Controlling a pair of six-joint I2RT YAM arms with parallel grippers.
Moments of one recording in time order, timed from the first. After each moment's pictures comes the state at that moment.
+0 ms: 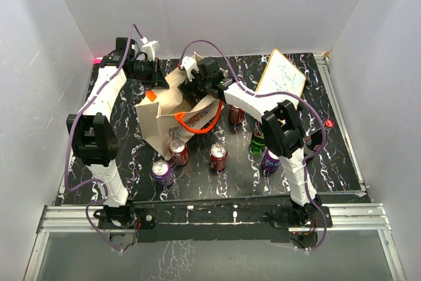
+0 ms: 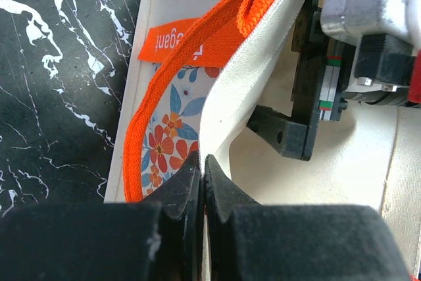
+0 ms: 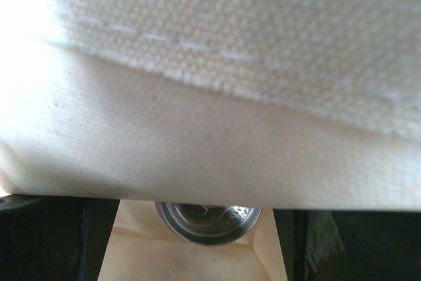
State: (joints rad) left arm -0.08 1.89 1.77 -0.84 0.69 0.04; right arm 0.62 2.22 1.89 -0.26 -0.19 -0.26
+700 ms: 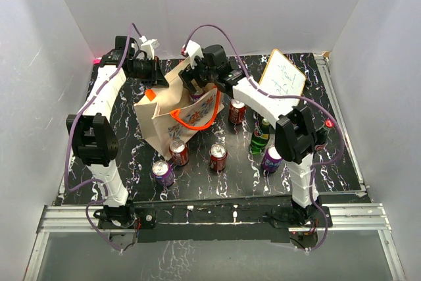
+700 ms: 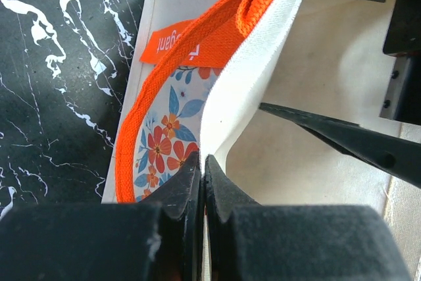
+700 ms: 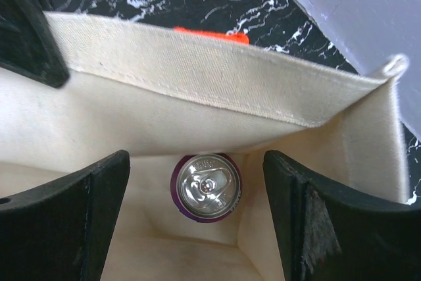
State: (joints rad) left arm -0.08 1.89 1.79 -0.84 0.67 0.00; right arm 0.62 2.08 1.88 -0.24 -0.22 -0.25
